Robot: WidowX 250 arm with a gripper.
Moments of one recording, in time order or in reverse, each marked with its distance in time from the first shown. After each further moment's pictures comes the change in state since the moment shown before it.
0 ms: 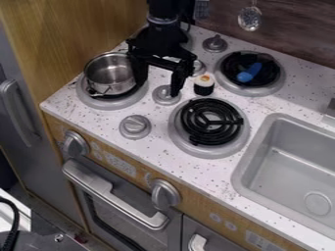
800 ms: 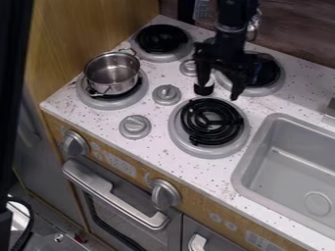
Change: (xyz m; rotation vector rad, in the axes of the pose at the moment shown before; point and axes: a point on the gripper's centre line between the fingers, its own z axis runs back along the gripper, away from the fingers) arm 0.054 -0.091 -0.009 -0.026 -0.062 -0.211
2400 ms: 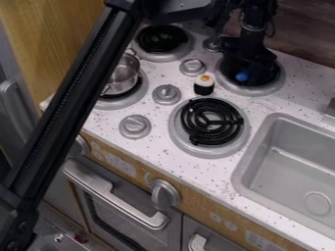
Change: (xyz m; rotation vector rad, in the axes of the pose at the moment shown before) arm 0.097 0.019 -0.046 0.039 -0.077 0.043
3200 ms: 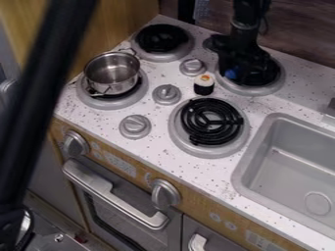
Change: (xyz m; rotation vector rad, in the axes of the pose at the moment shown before) arm -0.041 0.005 0.048 0.002 -0.067 -0.013
